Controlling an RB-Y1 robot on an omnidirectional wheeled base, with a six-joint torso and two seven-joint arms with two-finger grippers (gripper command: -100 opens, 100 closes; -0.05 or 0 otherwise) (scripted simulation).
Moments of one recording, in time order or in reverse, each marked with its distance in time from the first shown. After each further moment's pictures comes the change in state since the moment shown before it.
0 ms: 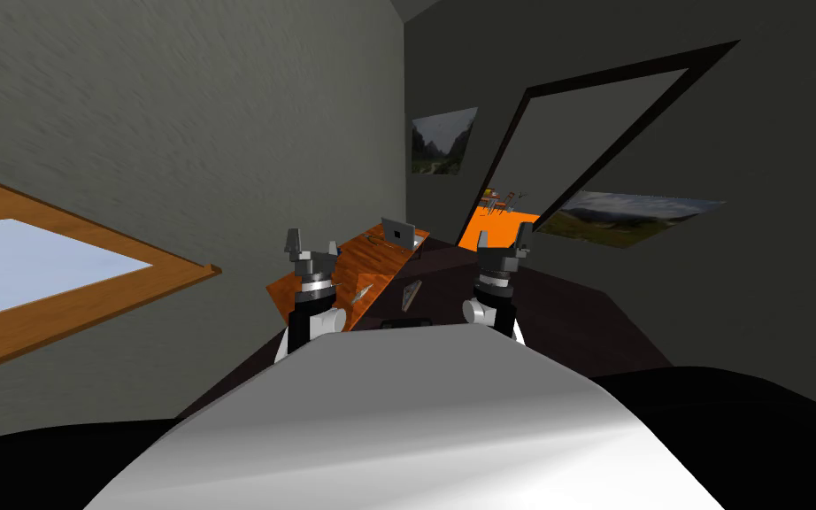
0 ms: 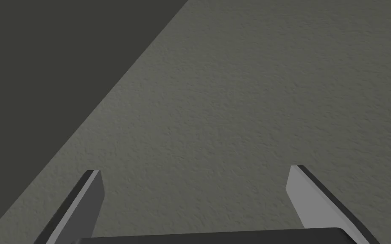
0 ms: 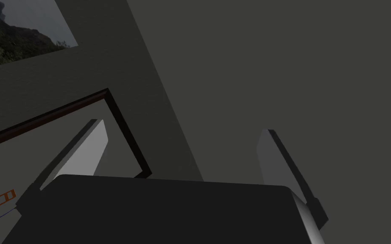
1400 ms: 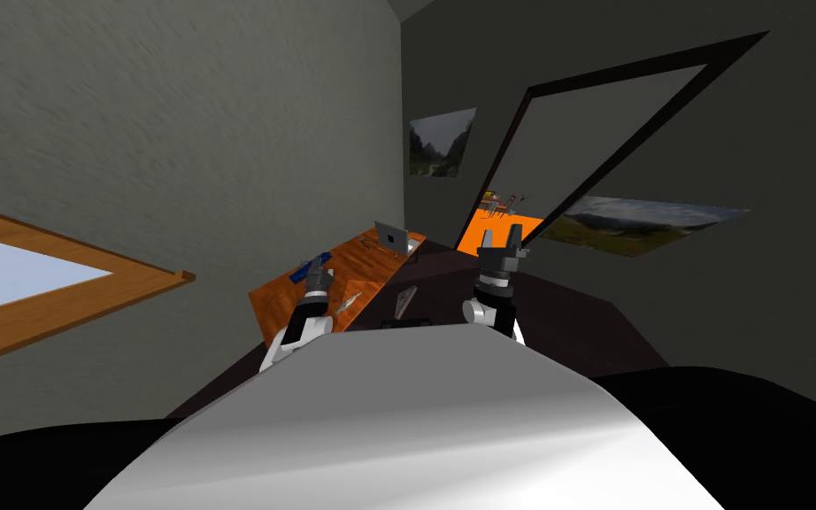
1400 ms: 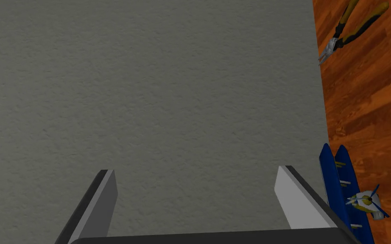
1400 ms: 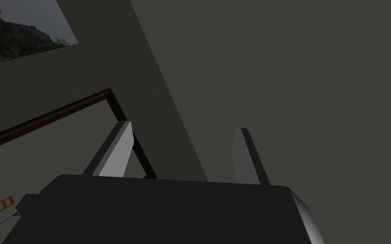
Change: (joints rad) left arm 0.006 0.100 0.174 0.258 0.015 0.270 -0.052; right arm 0.000 0.000 0.000 0.000 0.000 0.000 0.000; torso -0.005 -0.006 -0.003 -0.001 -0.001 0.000
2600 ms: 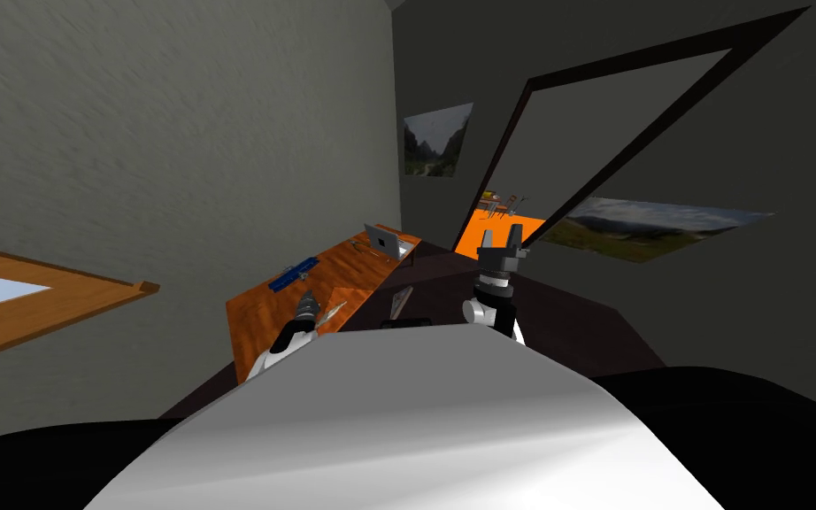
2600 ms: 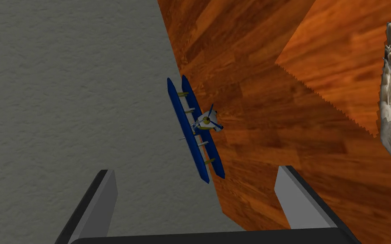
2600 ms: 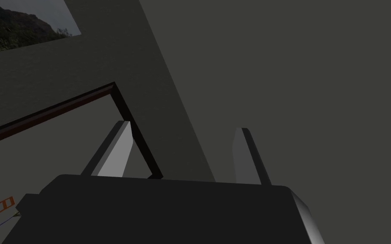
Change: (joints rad) left arm 0.008 0.018 0.180 0.291 0.029 0.290 -0.027; right arm 0.000 0.000 0.000 0.000 0.000 0.000 0.000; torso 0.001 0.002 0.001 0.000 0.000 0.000
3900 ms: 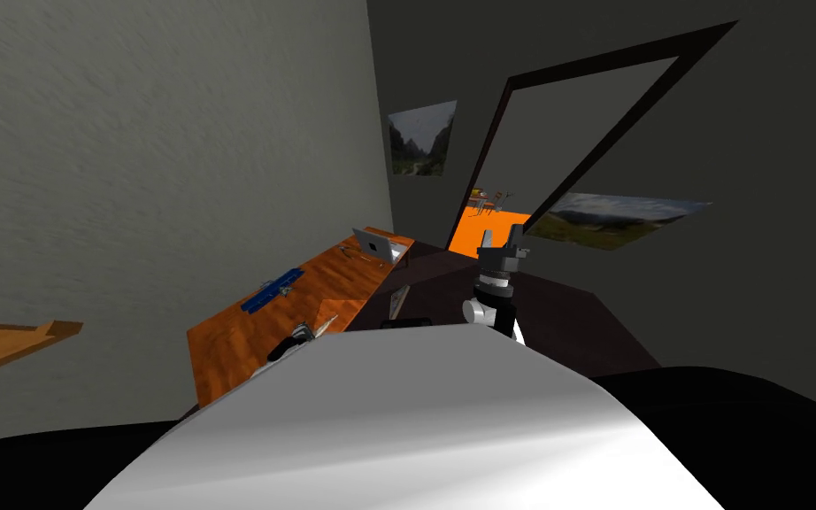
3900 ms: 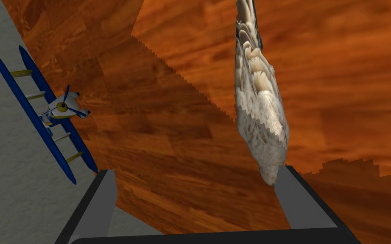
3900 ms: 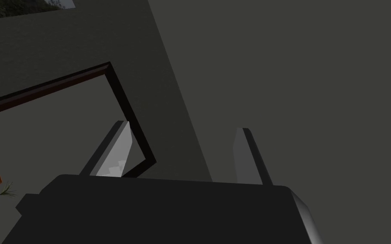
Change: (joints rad) left arm -0.074 0.006 0.143 0.343 0.024 0.227 0.060; right arm 0.000 0.000 0.000 0.000 0.000 0.000 0.000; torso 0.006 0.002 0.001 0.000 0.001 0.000
